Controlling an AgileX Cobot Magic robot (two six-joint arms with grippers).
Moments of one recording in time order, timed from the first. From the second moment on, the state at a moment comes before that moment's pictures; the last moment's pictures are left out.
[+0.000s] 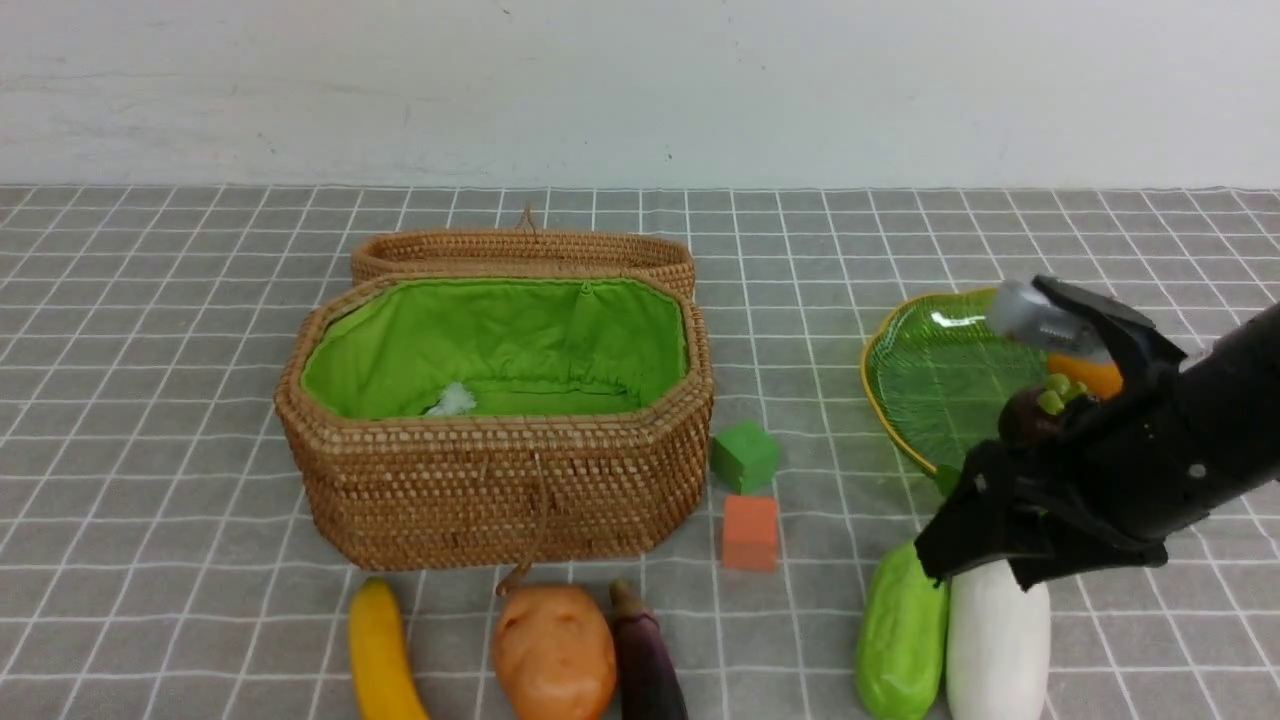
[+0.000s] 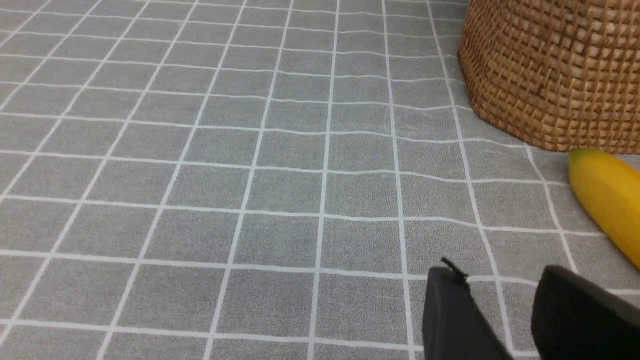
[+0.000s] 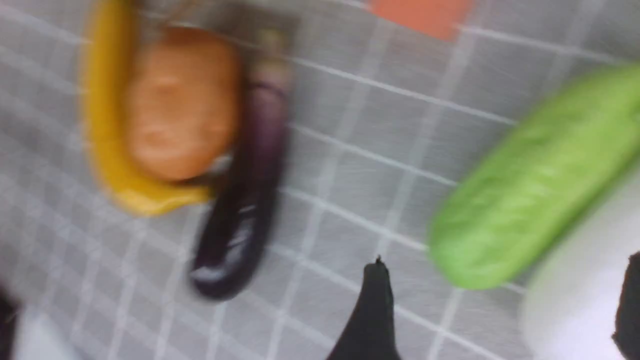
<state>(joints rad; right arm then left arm) 0.14 1.51 -1.01 0.62 0.92 -0.36 -0.04 -0.01 0.03 0.20 0.39 -0.27</state>
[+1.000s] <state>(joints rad) 0.16 1.74 -0.99 0.25 0.69 0.31 -0.04 -0.01 0.03 0.20 0.39 -0.27</state>
